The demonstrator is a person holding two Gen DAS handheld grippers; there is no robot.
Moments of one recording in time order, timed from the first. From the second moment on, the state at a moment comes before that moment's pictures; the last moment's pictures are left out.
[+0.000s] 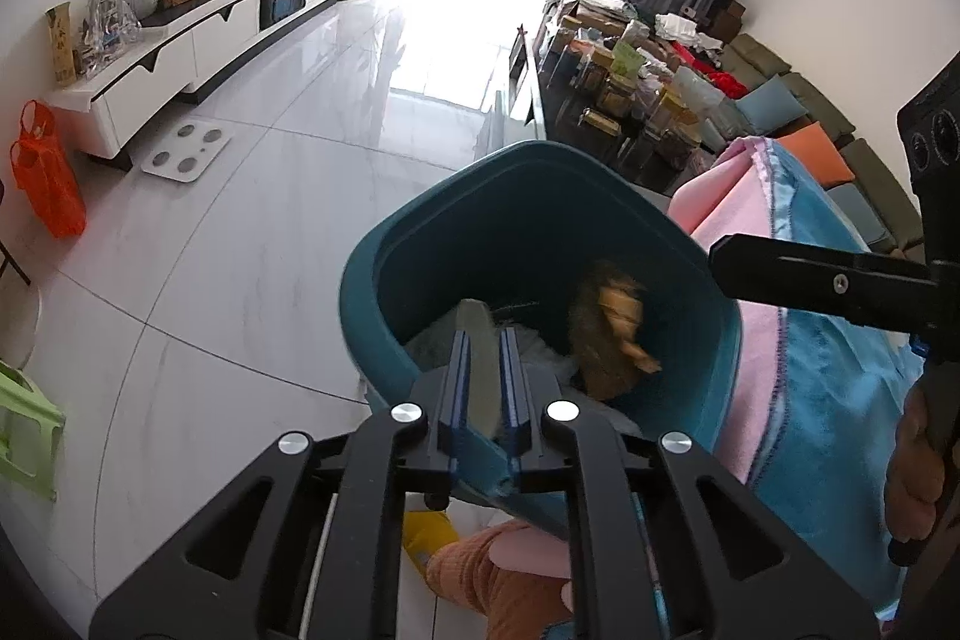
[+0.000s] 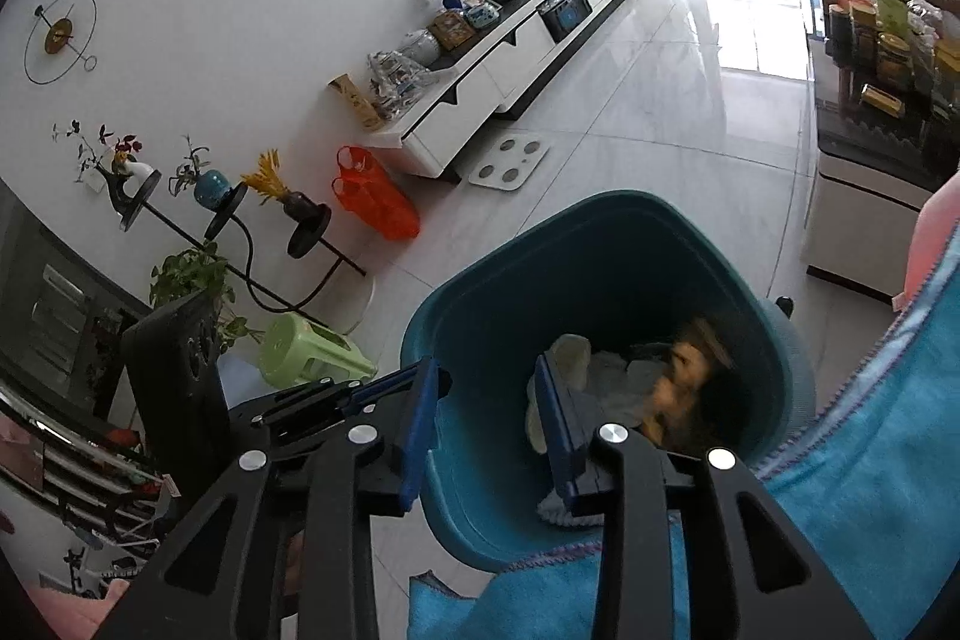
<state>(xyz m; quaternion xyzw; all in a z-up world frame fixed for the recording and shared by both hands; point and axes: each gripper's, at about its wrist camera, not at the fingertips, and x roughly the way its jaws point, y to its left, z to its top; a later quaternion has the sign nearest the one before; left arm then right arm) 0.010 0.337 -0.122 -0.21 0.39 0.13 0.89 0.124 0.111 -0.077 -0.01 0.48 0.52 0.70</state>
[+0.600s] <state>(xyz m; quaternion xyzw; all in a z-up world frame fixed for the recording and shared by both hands) 0.009 0.231 -0.065 -0.16 0.32 -0.01 0.93 0.091 -0.029 -0.043 -0.02 0.39 0.48 0.79</state>
